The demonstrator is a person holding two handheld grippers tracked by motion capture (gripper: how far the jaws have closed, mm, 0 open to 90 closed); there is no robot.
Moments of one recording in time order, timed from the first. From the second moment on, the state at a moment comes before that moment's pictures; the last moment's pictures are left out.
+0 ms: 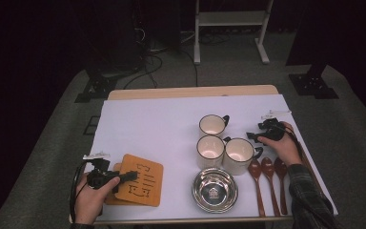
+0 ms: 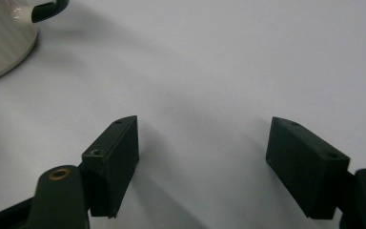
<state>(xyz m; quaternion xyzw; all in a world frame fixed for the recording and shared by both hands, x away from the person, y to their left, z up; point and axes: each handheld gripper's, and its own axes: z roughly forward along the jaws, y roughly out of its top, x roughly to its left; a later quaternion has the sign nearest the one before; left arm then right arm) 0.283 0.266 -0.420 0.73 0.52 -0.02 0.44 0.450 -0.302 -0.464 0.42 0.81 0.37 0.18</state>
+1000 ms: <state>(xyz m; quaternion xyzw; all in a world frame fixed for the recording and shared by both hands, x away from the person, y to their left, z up) 0.287 0.261 -0.398 0.73 0.50 -0.04 0.47 0.450 -0.303 -0.464 0.42 0.81 0.37 0.18</state>
